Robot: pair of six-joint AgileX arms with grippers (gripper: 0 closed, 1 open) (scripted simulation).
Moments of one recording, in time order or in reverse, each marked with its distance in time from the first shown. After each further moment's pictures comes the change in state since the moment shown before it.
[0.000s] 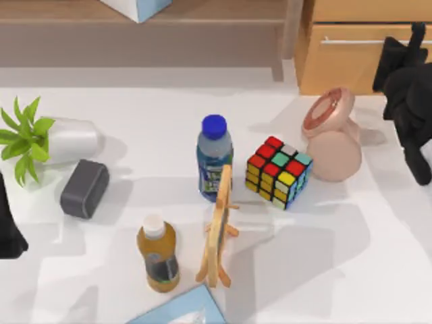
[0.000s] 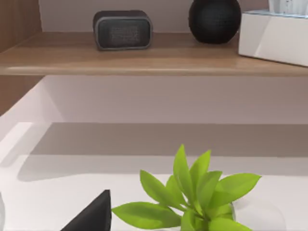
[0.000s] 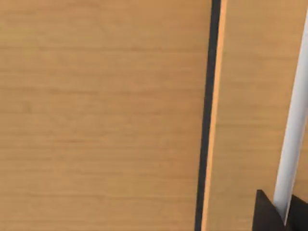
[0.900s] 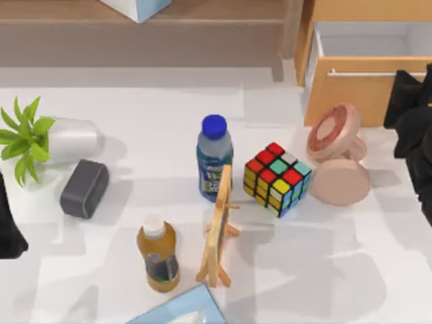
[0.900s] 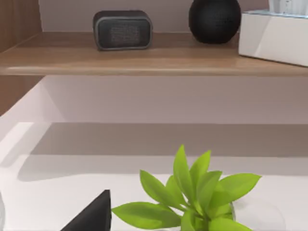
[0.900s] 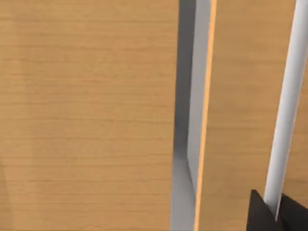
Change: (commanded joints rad) left arm 0.000 0.000 0.000 0.000 0.000 0.000; right arm 0.042 -0.130 -0.325 0.171 0.042 -0.001
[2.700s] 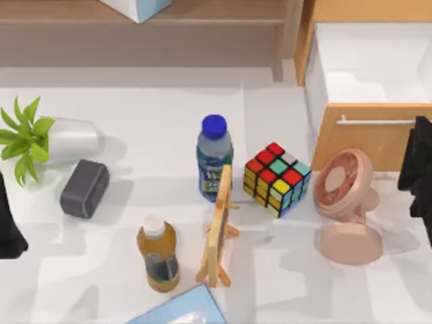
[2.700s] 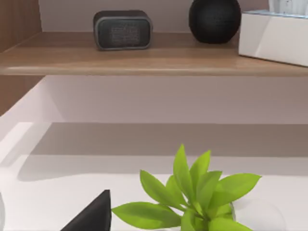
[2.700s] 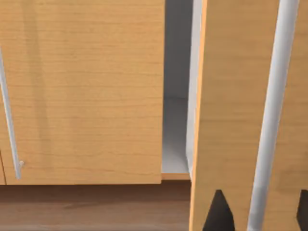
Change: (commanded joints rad) left arm 0.000 0.000 0.000 0.000 0.000 0.000; right arm 0.102 -0.126 -0.392 0.253 0.097 0.010
